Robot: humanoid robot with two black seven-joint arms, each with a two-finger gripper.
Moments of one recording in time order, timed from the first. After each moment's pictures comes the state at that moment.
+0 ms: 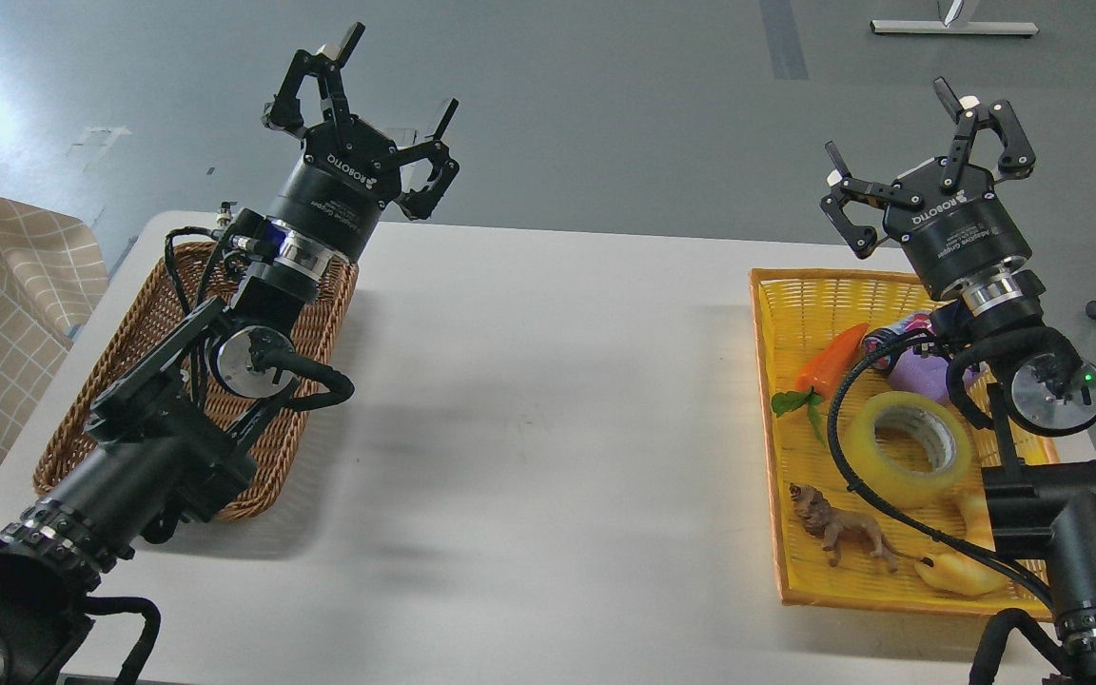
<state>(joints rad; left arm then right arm) -0.59 0.21 -1.03 -1.02 0.23 -0.49 -0.41 0.51 0.00 1.70 1.00 -0.32 0.49 -0.28</state>
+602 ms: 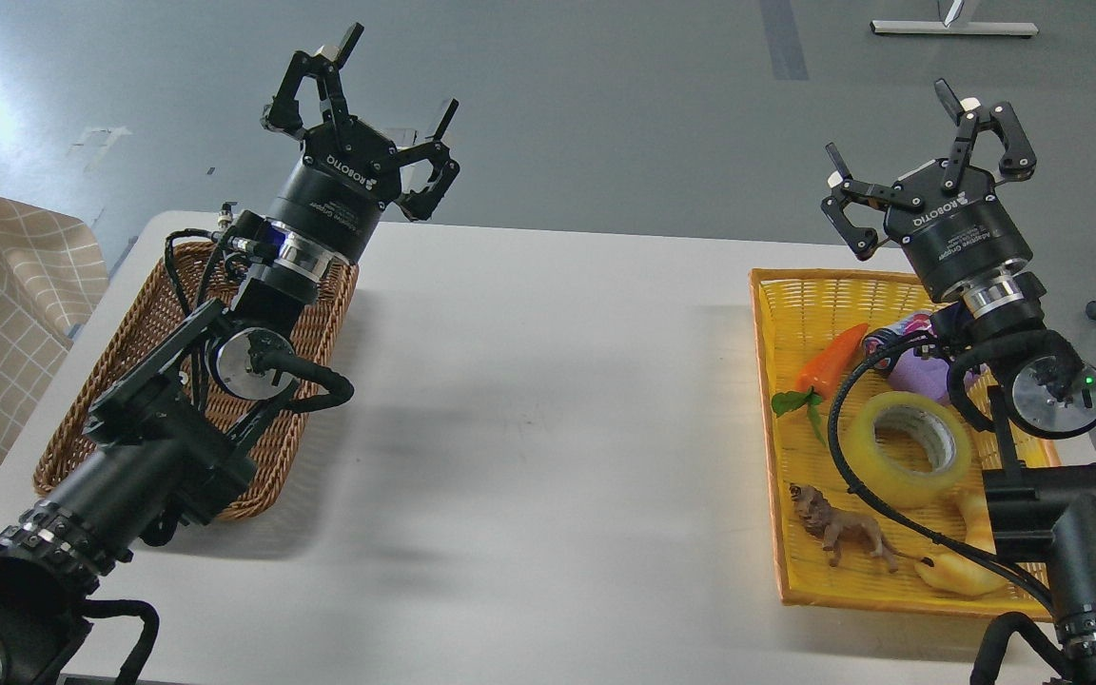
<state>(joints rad) -0.59 0.22 -1.03 -1.04 0.22 -0.49 -0.41 0.50 0.00 1.70 1.01 -0.32 0.49 -0.28</state>
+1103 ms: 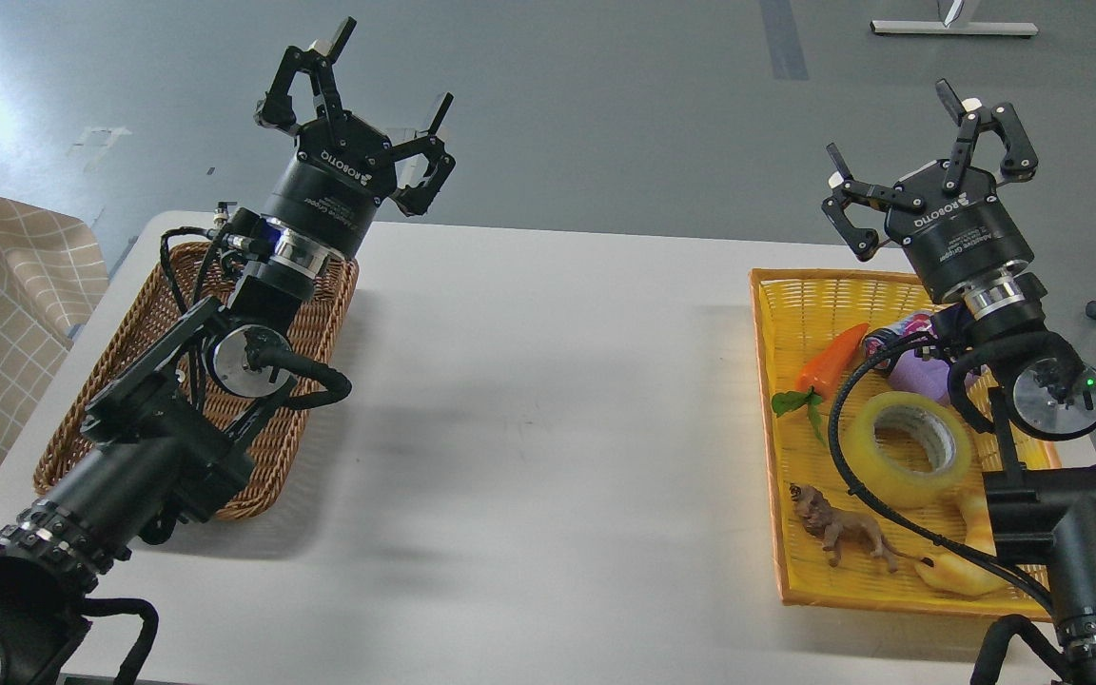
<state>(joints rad) -0.59 0.22 -1.04 -1.04 0.21 -0.49 -0.41 0.50 0.00 1.70 1.01 -0.32 0.49 -0.28</state>
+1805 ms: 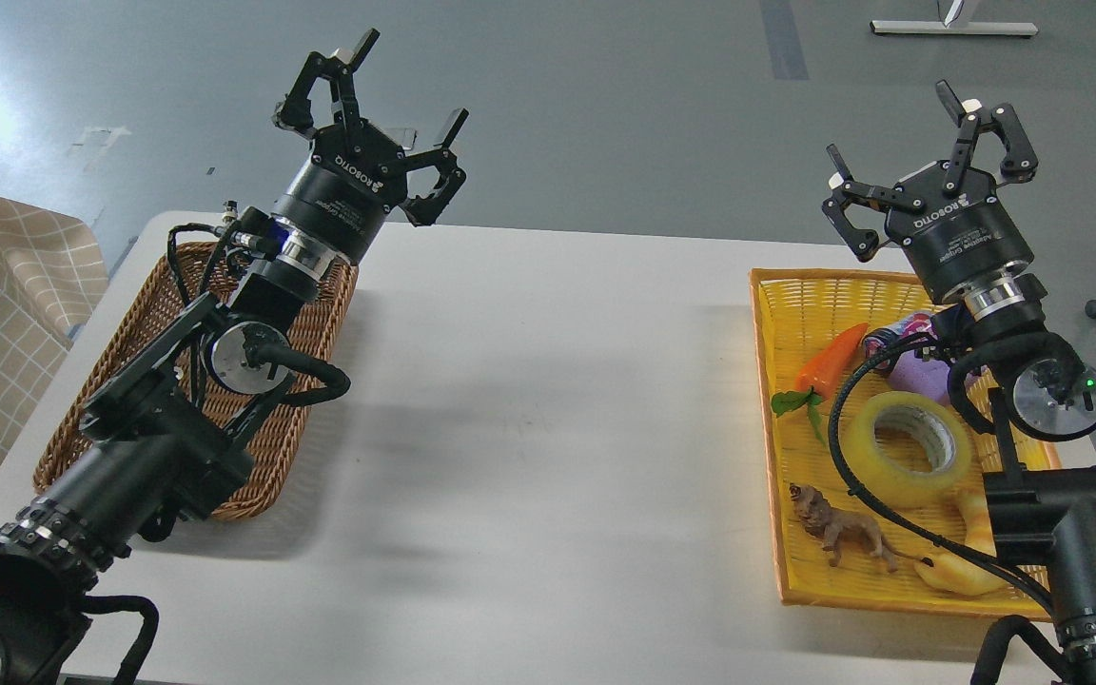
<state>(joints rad) -0.59 0.22 -1.04 -1.03 0.21 -0.49 -0.32 0.50 0.00 1.70 1.01 -0.32 0.49 -0.28</state>
